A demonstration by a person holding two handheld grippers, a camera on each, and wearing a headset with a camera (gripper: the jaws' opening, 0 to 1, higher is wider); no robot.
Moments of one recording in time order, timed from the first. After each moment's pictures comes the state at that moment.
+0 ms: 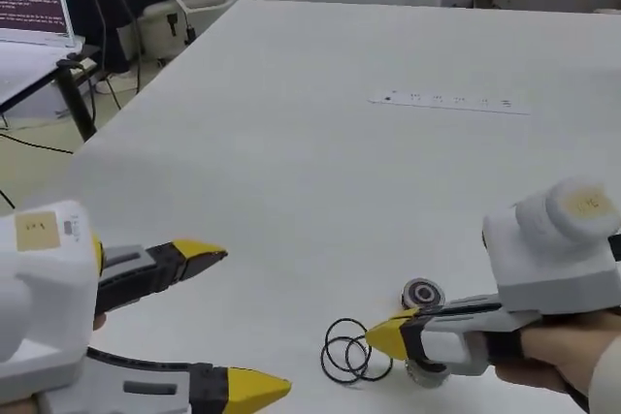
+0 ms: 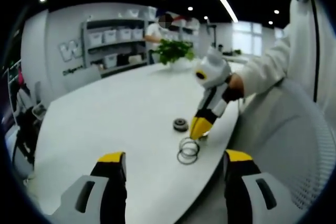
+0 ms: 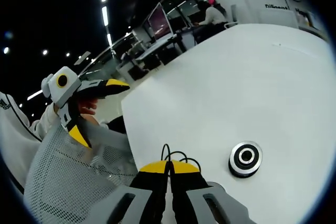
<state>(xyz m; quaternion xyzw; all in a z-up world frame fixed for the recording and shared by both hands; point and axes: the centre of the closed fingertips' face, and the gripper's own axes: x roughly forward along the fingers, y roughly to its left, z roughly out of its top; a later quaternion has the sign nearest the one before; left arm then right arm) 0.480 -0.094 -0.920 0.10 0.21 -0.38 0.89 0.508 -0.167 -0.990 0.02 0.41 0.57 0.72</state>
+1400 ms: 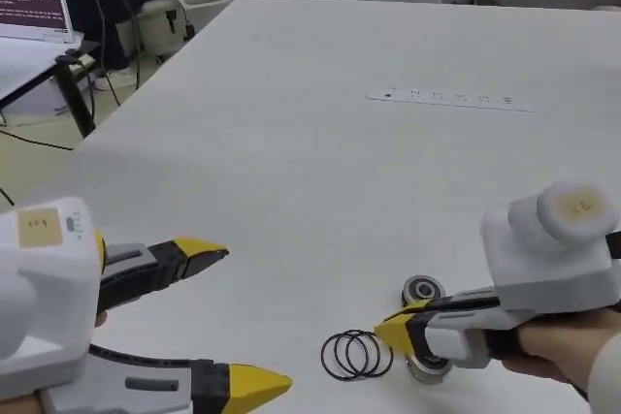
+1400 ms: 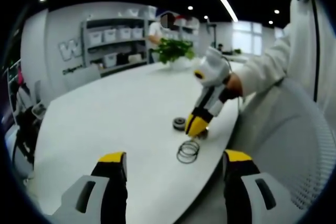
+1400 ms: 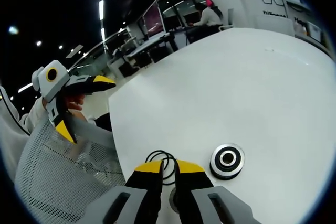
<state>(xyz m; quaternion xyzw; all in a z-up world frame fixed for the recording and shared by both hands) 0.480 -0.094 -0.922 0.10 0.21 -0.38 0.89 0.527 -0.181 -0.996 -0.01 0.39 0.54 0.74</state>
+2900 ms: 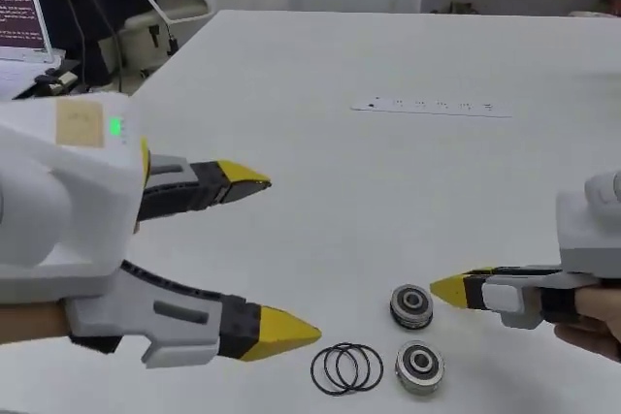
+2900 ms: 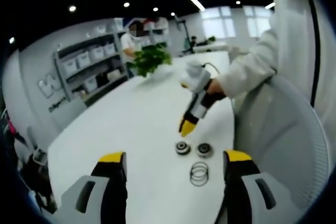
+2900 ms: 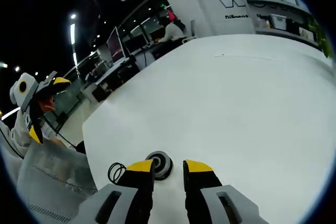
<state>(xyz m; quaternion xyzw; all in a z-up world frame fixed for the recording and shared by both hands) 0.516 -0.136 -0.857 0.23 0.15 -0.46 0.85 0.590 -0.245 -0.991 0.04 0.38 0.43 0.82</state>
